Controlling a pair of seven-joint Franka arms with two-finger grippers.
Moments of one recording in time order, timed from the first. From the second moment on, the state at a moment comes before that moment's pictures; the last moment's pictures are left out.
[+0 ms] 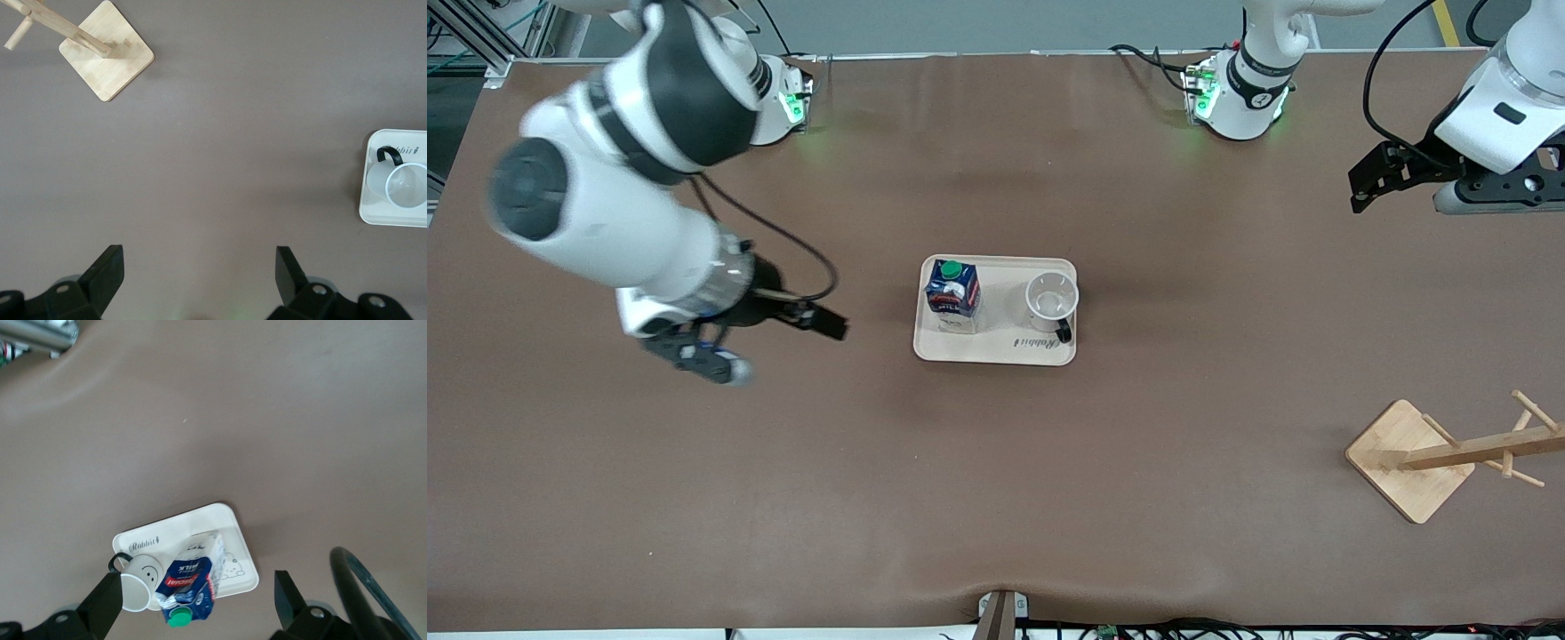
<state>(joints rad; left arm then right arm) -0.13 -0.13 -0.02 -1.71 0.04 1.59 -0.14 0.33 0.42 0.00 -1.17 0.24 1.61 0.74</state>
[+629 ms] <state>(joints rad) -0.13 -0.13 -0.02 -1.70 0.04 1.58 -0.13 0.06 0.16 -0.03 -1.33 0.12 1.45 0.32</state>
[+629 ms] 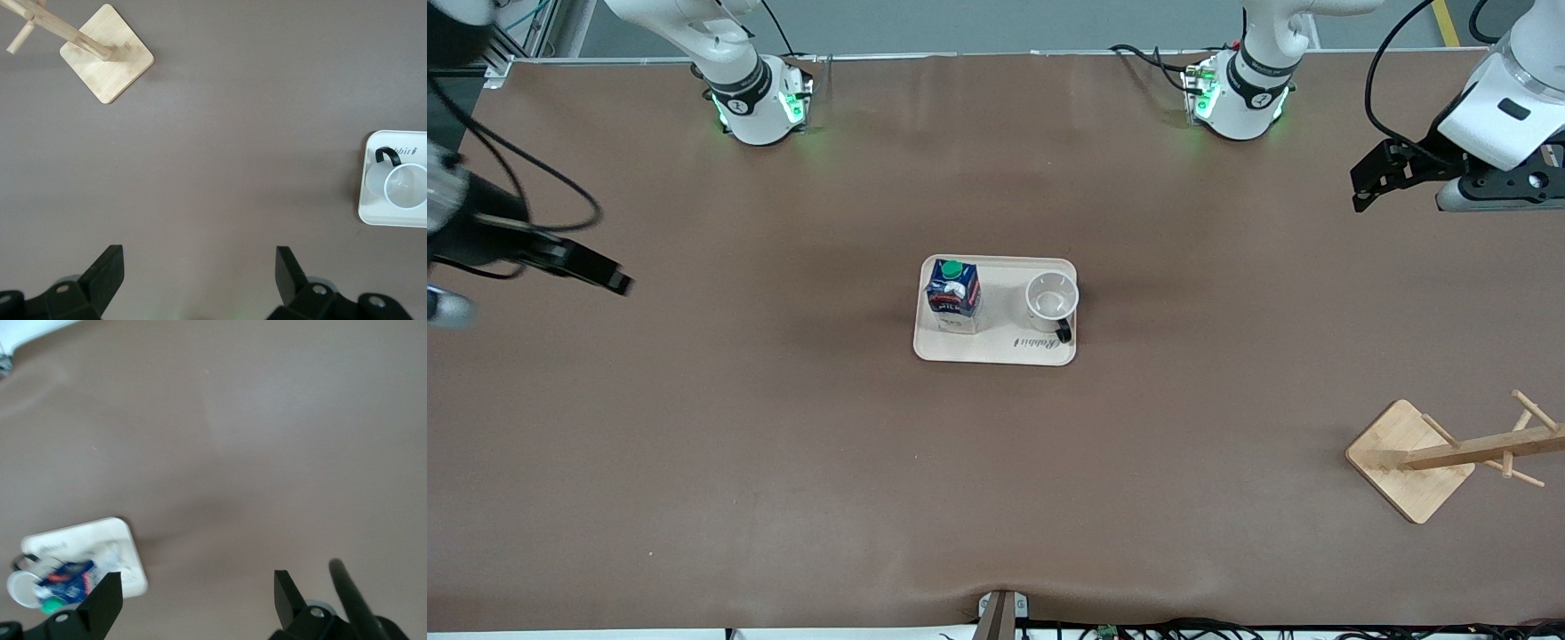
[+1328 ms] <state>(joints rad) -0.13 -0.14 -0.02 -1.70 0.04 1.56 -0.13 0.03 -0.08 -0.03 -1.64 0.04 1.60 0.16</state>
